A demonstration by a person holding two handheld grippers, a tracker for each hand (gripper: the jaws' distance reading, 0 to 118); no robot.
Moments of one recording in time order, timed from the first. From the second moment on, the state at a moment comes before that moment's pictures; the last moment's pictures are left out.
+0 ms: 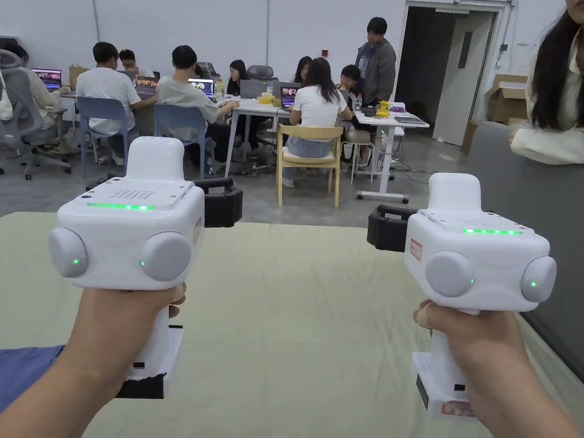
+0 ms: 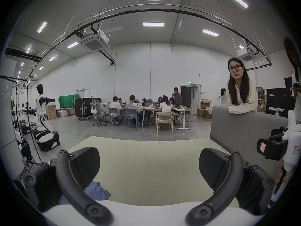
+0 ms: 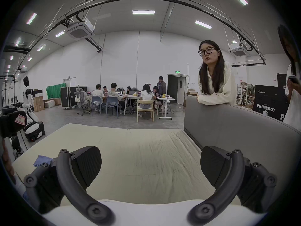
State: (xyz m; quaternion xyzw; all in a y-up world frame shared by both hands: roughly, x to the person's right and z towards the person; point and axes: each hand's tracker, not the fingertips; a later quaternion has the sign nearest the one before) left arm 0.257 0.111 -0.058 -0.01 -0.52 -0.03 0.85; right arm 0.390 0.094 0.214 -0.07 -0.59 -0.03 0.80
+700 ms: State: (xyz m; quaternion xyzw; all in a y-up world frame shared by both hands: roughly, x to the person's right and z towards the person) left arm 0.257 0.111 -0.054 0.00 -0.52 -0.03 0.85; right arm 0.390 0.095 0.214 -0.07 -0.59 -0.03 0.80
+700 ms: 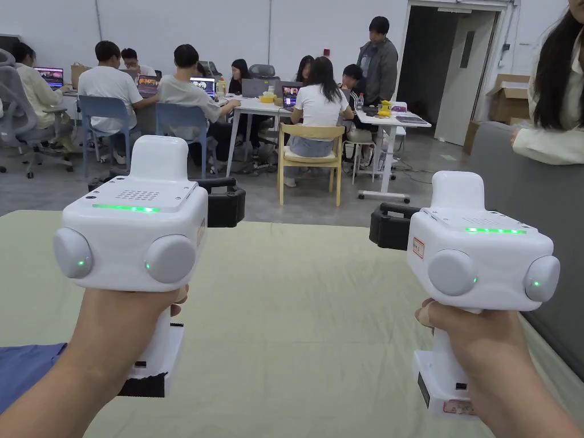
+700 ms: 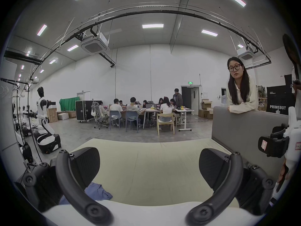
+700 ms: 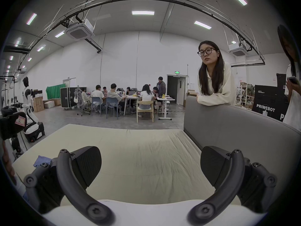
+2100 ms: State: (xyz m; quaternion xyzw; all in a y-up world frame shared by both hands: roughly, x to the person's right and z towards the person) left arm 0.253 0.114 -0.056 0.00 -0.53 -0.02 0.85; right arm 0.386 0.097 0.212 -0.07 -0.59 -0.02 0.81
